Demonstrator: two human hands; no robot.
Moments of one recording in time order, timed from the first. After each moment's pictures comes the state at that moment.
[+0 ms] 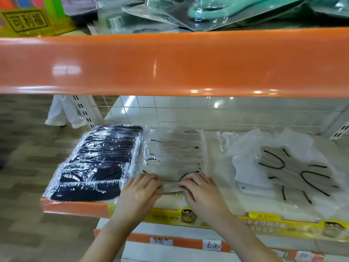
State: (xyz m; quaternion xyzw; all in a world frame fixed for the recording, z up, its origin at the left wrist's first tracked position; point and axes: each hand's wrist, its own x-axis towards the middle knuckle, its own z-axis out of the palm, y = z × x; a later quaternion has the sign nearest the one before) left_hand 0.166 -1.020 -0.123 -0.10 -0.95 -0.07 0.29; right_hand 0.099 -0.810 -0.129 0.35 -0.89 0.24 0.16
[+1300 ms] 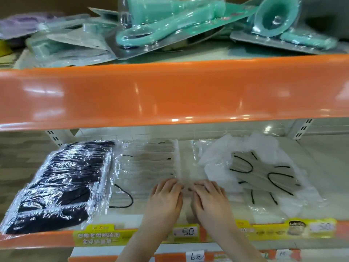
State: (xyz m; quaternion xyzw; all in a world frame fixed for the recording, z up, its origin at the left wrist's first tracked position) left_hand 0.111 -0.892 -0.111 -0.08 -0.96 -0.15 0.23; right_hand 0.089 -0.737 -0.121 0.22 -0.92 0.24 0.23
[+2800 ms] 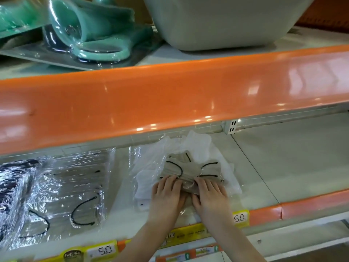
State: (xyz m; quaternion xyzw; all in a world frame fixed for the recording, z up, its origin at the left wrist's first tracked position) left_hand 0.048 -0.703 -0.131 -0.13 -0.96 -0.13 0.22; right_hand 0.052 -0.550 -0.132 0.11 -0.96 0.16 0.21
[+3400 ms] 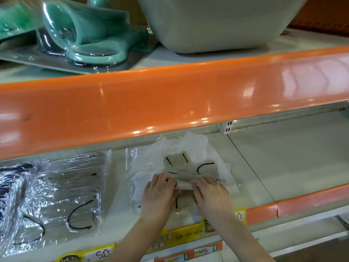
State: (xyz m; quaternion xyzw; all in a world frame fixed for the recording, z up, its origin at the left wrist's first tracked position) left_hand 0.042 -0.714 -0.116 -0.14 -0.94 -0.14 0.27; right_hand 0.050 -0.550 -0.092 0.09 -0.96 0.21 0.15
